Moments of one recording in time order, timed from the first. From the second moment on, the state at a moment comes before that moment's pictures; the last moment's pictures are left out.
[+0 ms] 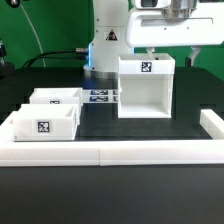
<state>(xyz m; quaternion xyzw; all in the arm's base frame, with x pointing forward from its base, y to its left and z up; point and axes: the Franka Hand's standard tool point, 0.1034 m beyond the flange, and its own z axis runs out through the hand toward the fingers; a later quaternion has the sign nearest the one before) 0.414 0.107 0.095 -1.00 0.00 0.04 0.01</state>
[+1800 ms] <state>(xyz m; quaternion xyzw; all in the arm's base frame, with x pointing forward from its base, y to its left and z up) 0.507 0.106 0.096 -1.00 -0.01 0.01 0.03</state>
